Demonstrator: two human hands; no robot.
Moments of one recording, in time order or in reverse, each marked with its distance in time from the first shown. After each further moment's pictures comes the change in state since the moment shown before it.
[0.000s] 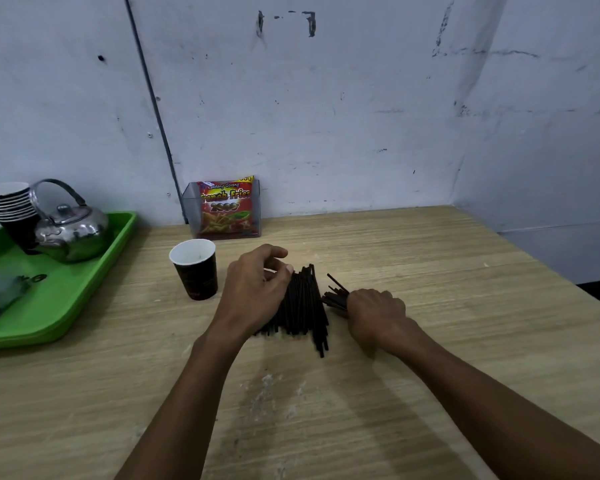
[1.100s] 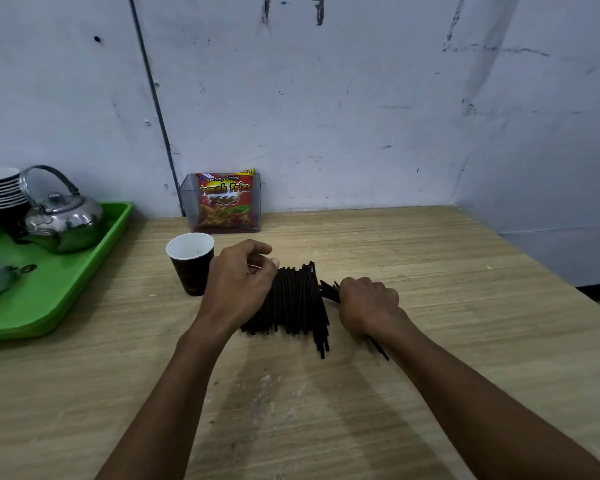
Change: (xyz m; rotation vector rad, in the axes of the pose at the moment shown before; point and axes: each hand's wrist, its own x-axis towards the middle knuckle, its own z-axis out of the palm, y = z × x) left_hand 0.008 -0.017 -0.008 -0.025 0.088 -0.053; right_hand 0.007 -0.018 -0.015 0.064 0.026 0.050
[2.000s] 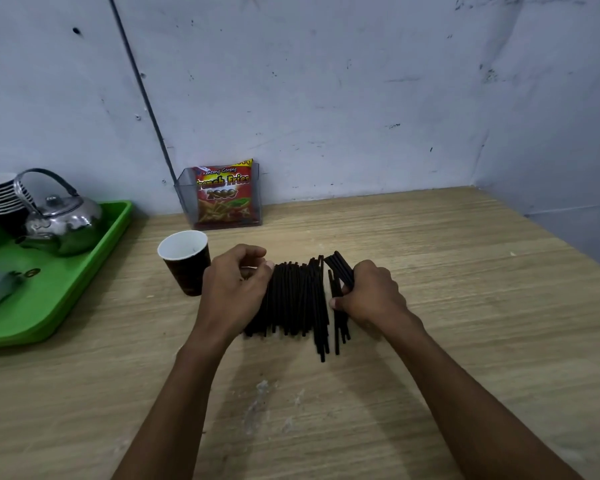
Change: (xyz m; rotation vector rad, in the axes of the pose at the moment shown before) left_hand 0.002 -0.015 0.018 -0.003 0.034 -0.104; right_hand 0.023 0.016 0.015 0.547 0.048 0.085
